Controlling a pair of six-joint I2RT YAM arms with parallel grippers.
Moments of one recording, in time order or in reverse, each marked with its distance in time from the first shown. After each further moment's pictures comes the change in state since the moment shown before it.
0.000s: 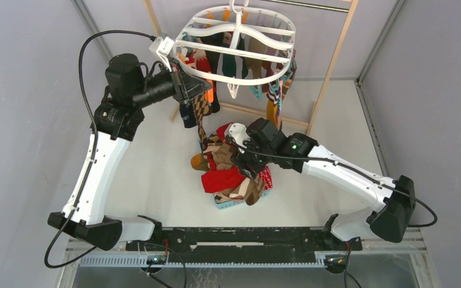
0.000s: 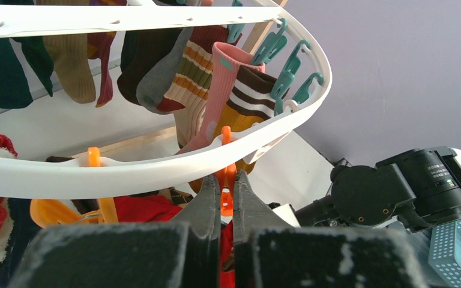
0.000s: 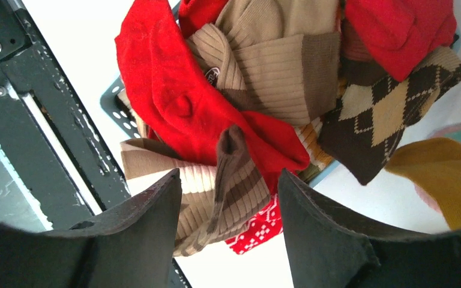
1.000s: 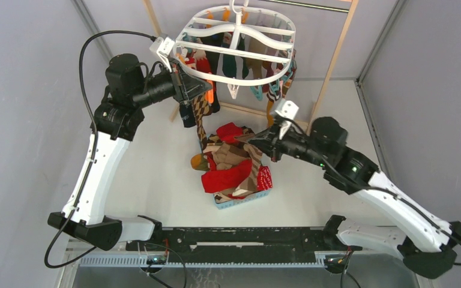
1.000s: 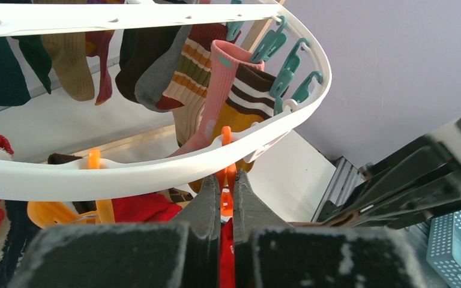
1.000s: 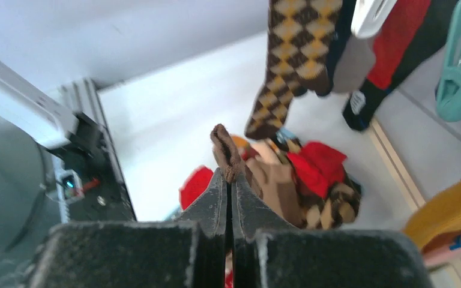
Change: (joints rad) left arm 0.000 0.000 0.000 -0.006 0.005 0.000; right arm -0.048 -0.336 -0.046 0.327 -0.078 0.081
